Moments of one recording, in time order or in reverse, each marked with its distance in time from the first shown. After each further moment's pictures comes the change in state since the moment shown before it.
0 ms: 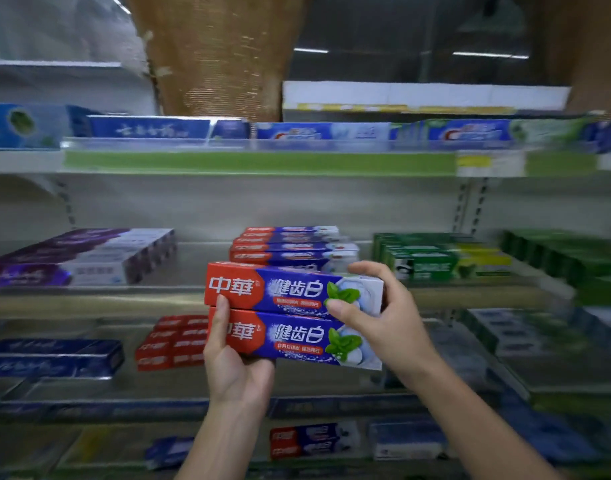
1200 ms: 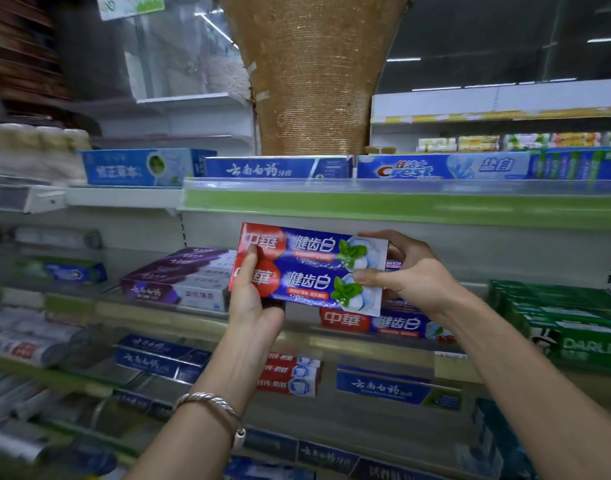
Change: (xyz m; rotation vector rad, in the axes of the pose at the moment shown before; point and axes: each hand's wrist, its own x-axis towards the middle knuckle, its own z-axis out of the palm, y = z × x) left_hand 0.104 0.111 0.039 0.110 0.026 0.166; right_hand 0.153 -0.016 0.057 -0.139 -0.263 -0.016
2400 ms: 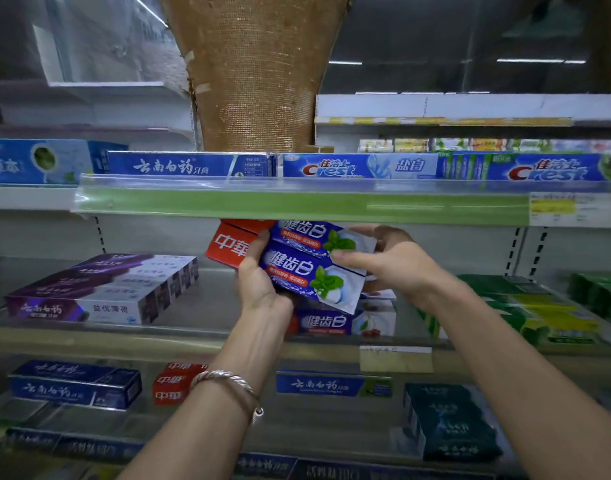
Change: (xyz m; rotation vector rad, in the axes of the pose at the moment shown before) left_hand -0.002 -0.075 0.070 -0.065 -0.097 -0.086; right_hand -0.021 -0.023 -0.056 -0.161 0.107 0.141
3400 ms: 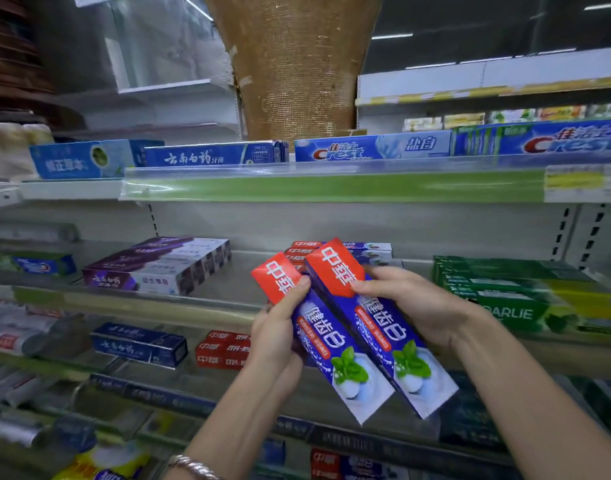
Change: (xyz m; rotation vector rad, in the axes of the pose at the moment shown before) left_hand -0.080 -0.029 -0.046 0.420 0.120 -0.043; right_hand -0.038 0.041 -0.001 0.428 -0.475 0.205
